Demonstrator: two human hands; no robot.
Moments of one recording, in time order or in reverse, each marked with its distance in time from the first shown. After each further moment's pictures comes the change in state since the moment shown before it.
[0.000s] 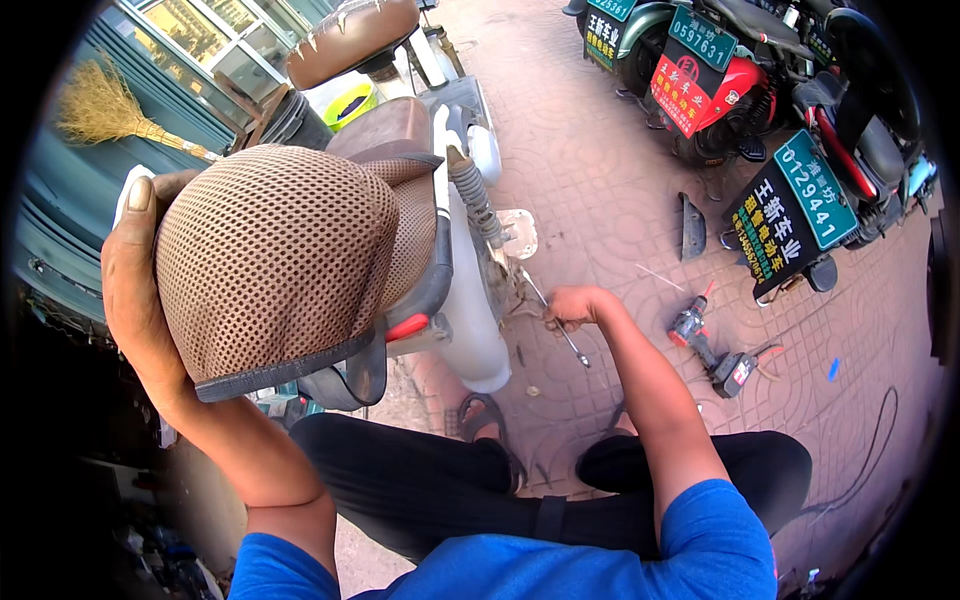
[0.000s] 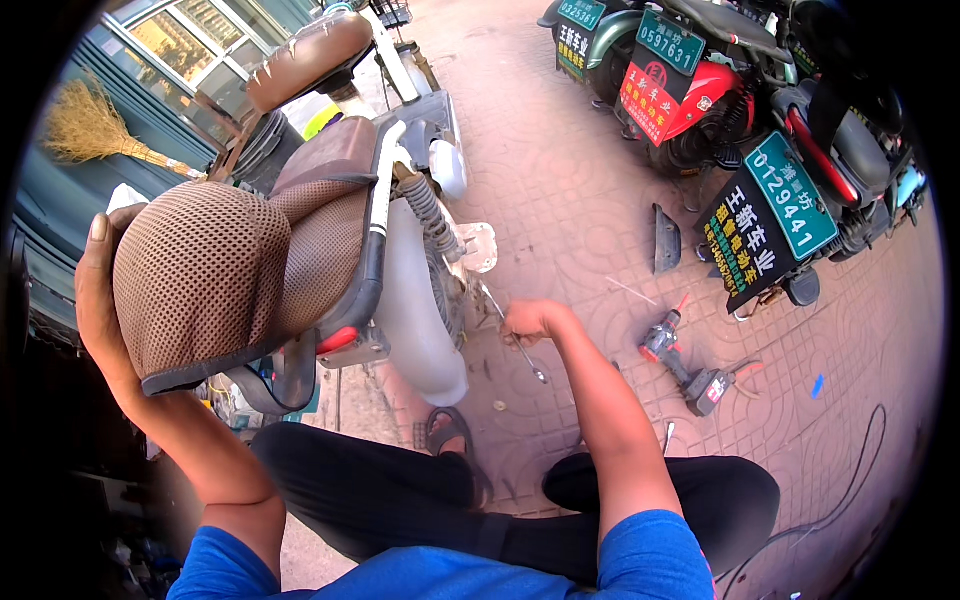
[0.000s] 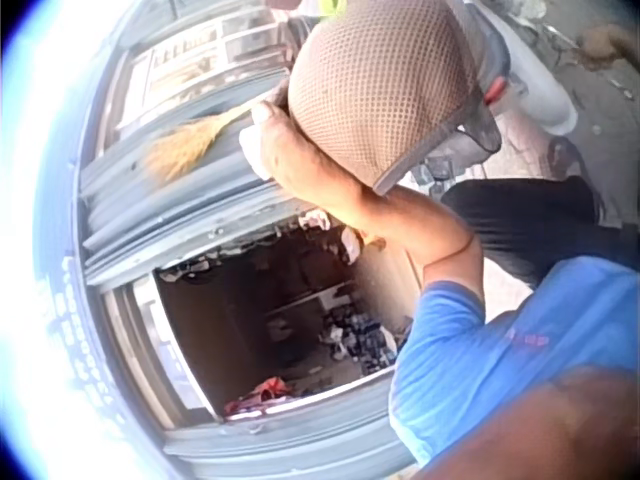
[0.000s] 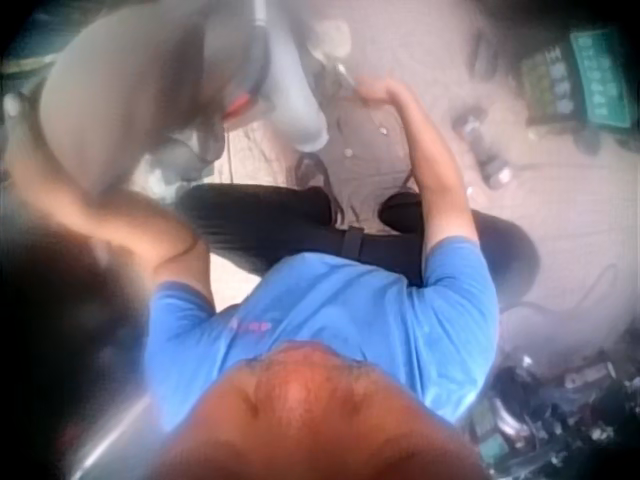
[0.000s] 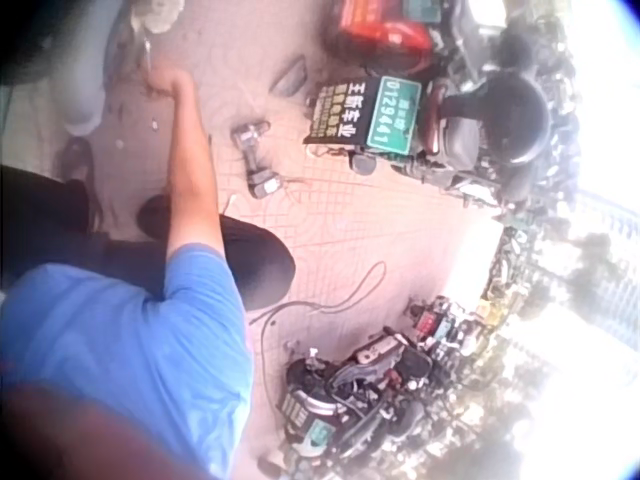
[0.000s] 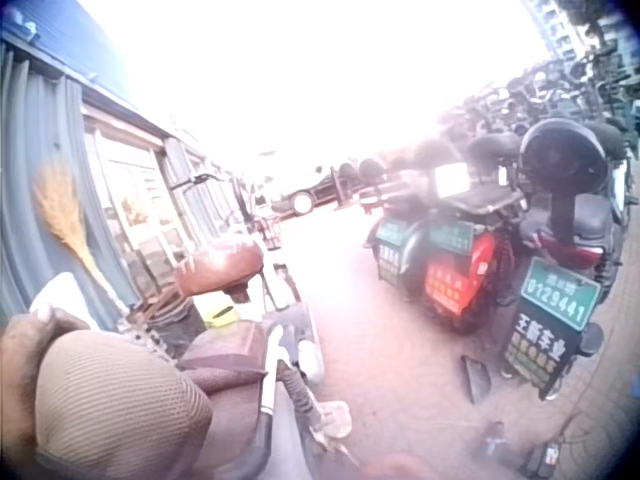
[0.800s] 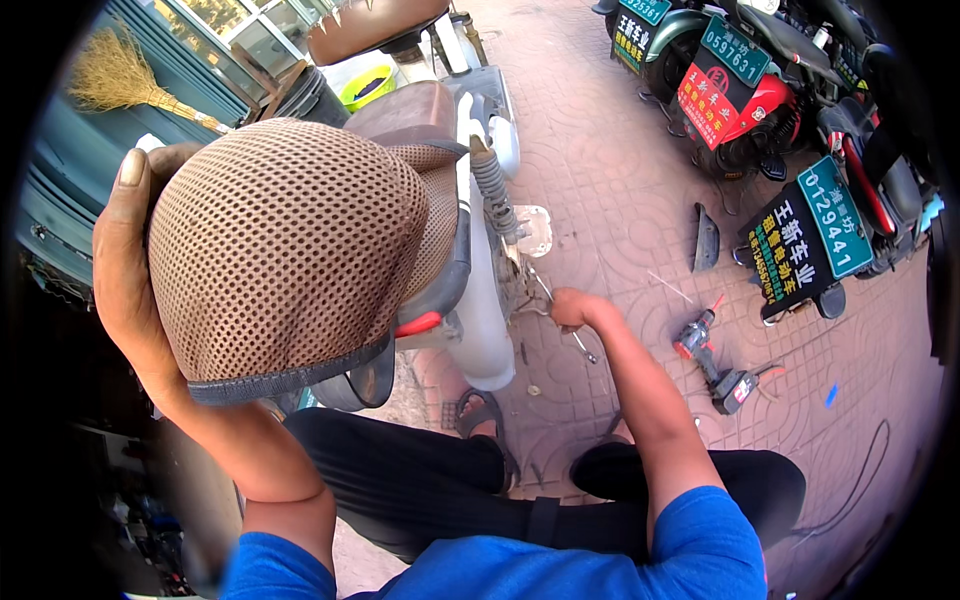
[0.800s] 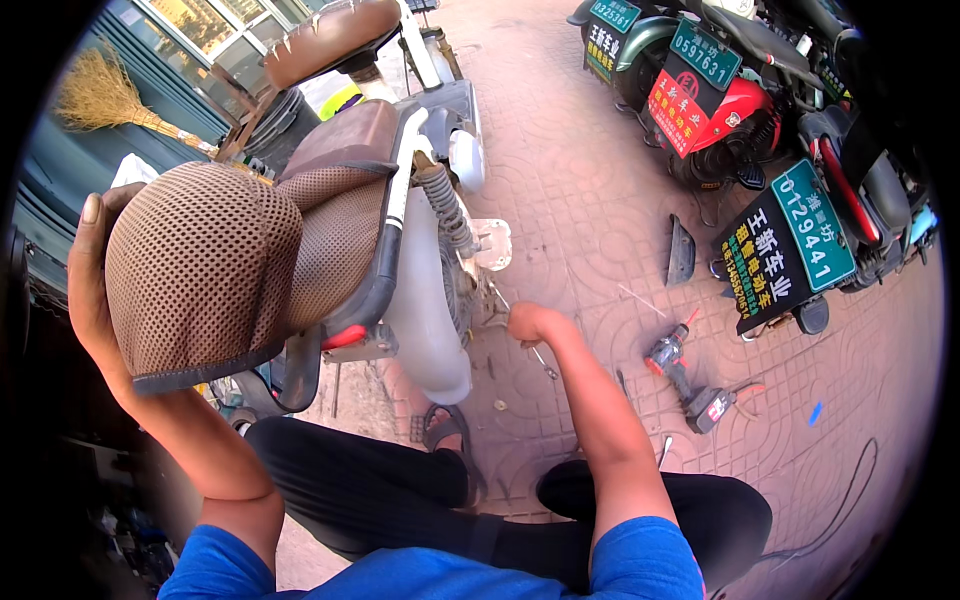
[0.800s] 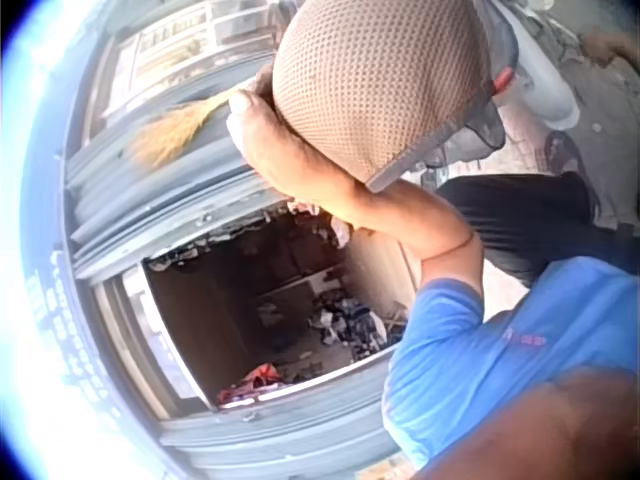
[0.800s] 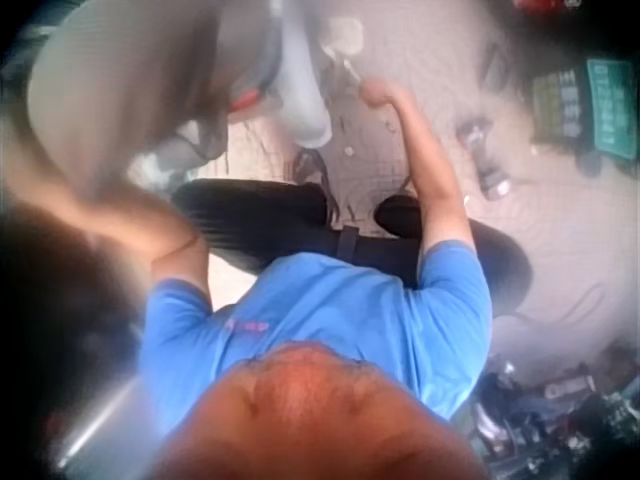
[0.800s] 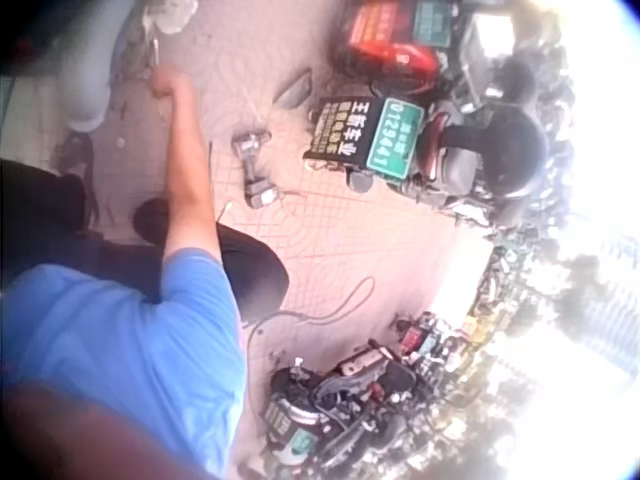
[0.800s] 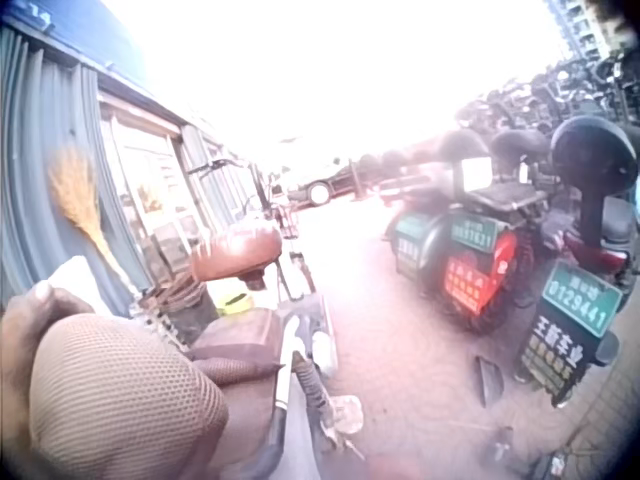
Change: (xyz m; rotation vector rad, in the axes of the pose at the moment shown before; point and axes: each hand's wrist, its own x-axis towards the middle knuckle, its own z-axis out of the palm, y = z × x) left_hand -0.007 -0.015 -0.001 0.304 0.031 0.405; right_hand 0.042 0.011 -0.007 -1.327 0.086 -0.297
